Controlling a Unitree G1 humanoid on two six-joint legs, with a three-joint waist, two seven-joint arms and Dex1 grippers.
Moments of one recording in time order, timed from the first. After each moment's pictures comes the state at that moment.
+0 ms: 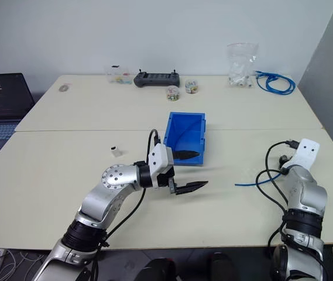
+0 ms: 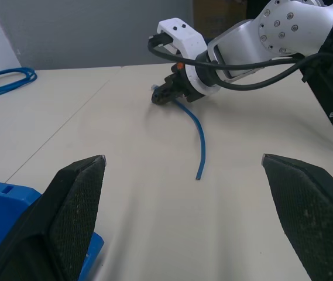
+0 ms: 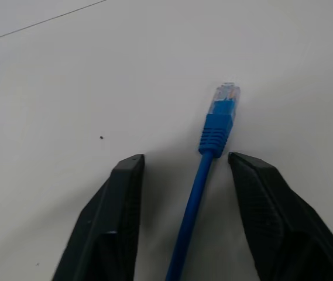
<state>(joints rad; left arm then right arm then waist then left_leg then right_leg) -0.44 0.36 -0.27 -0.14 -0.26 0.25 -0.93 -0.50 -0.30 -0.49 0.18 0.24 0.77 -0.18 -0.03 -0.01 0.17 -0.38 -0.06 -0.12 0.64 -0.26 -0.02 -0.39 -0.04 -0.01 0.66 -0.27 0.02</state>
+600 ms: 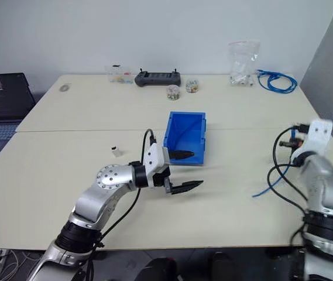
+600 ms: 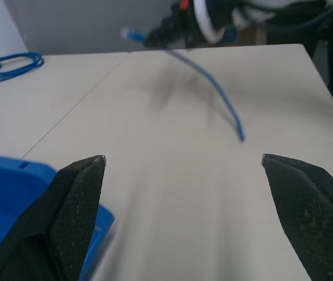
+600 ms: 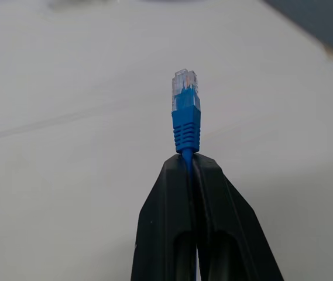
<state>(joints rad) -0.40 0.43 -0.22 -0.19 -0.28 0.30 -0.91 -0.45 -0.64 -0.30 -0.09 0.34 0.72 0.32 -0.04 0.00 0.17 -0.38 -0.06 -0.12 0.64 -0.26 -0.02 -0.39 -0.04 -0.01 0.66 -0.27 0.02</state>
